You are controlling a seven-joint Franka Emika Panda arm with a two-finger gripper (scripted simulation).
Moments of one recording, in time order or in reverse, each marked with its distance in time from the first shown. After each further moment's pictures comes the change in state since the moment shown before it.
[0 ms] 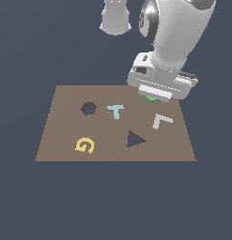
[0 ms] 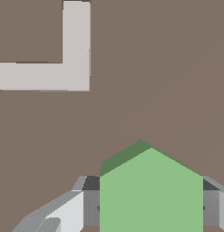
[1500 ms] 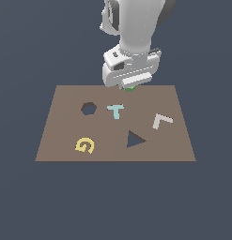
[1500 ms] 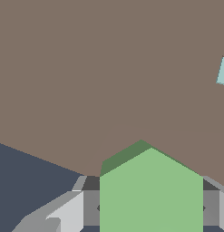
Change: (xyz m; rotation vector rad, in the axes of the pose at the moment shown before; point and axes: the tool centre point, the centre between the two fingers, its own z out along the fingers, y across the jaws) arm -0.018 0.098 -0.003 0.000 -0.001 -0.730
